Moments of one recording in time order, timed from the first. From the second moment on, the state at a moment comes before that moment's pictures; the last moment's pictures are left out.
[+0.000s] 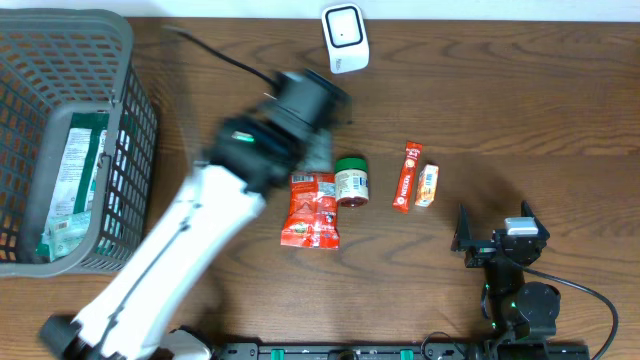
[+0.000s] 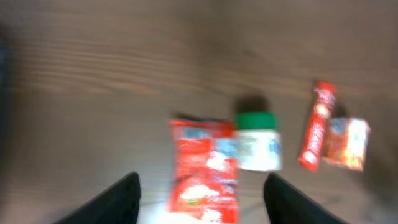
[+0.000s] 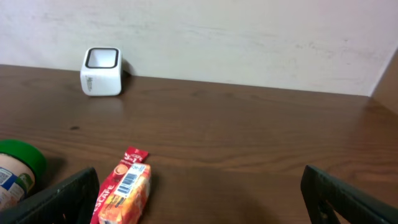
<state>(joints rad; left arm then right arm) -0.58 1.54 1.68 -1.20 -0.25 -0.56 0.03 0.02 0.01 -0.07 0.02 -0.06</state>
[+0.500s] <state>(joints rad) 0.32 1.46 1.86 -1.29 -0.43 -0.54 0.03 0.02 0.01 -0.07 0.02 -0.06</state>
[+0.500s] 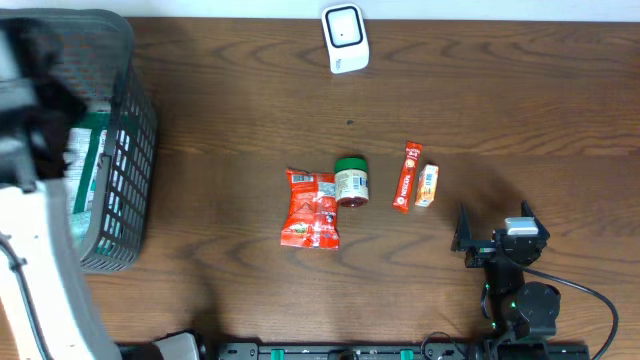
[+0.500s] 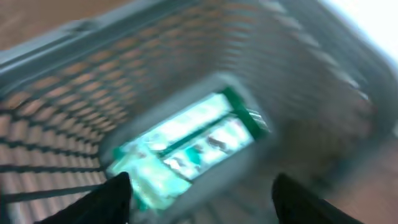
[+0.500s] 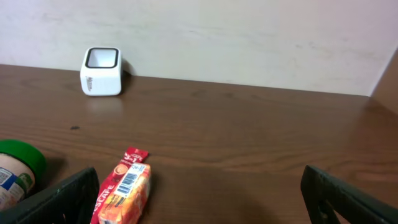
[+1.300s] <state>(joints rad) 0.68 2.03 1.77 -1.45 -0.17 -0.75 0.03 0.02 0.01 -0.07 0.02 -0.06</state>
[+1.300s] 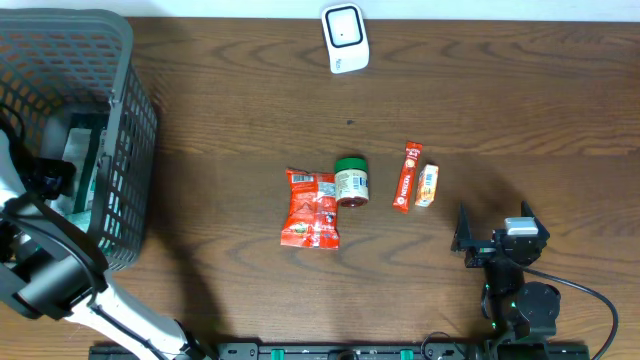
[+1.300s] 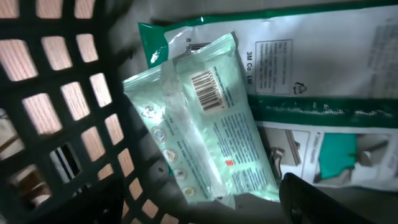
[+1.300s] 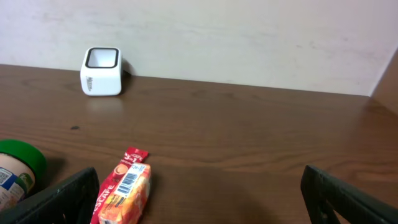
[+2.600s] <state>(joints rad) 0.61 1.80 1.53 -0.98 -0.05 -0.52 0.03 0.02 0.01 -0.07 0.02 -0.06</state>
